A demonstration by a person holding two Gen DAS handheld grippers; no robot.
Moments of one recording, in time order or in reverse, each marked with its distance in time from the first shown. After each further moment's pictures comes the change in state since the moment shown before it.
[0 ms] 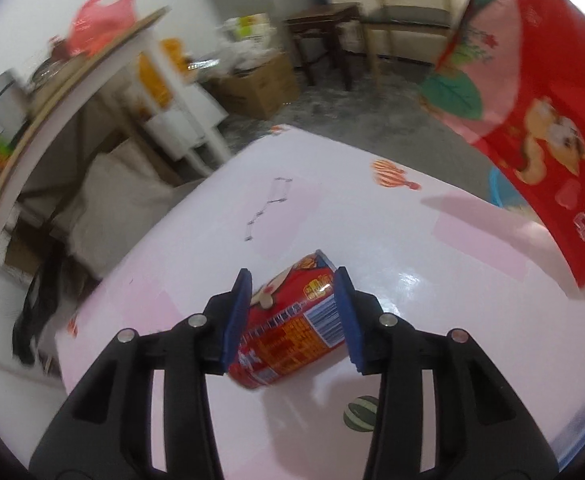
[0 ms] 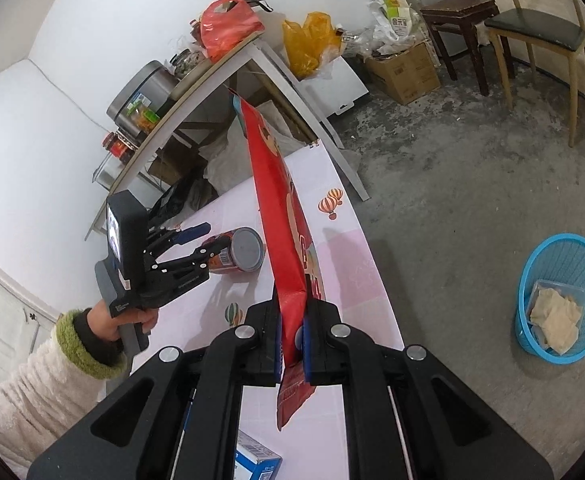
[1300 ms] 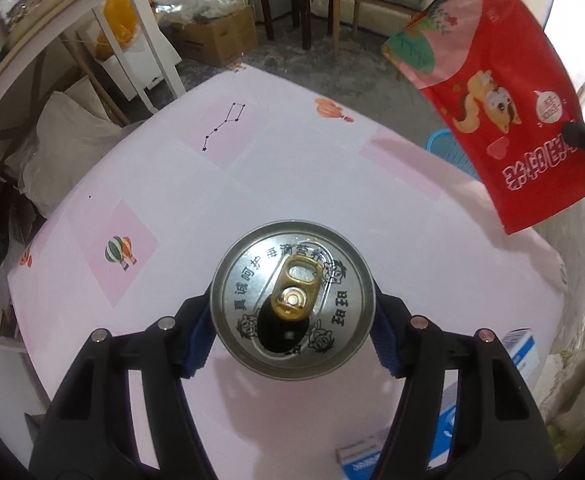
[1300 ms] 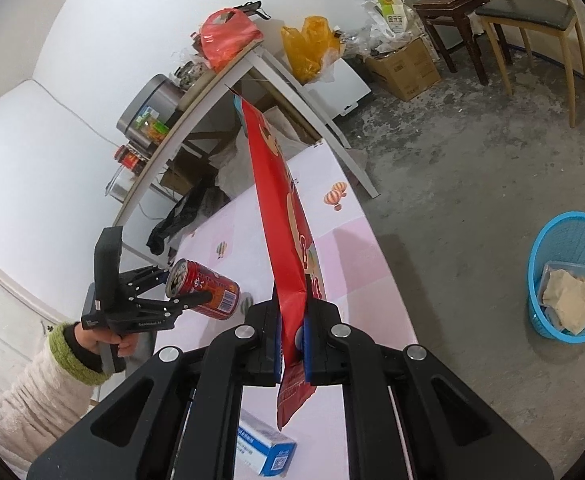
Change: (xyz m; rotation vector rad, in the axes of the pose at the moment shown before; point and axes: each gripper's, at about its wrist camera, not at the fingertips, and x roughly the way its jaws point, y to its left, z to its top) left arm -0.063 0.002 -0.052 -0.129 0.157 -0.205; right arm -0.021 -0.008 -0.019 0.036 -0.025 0.066
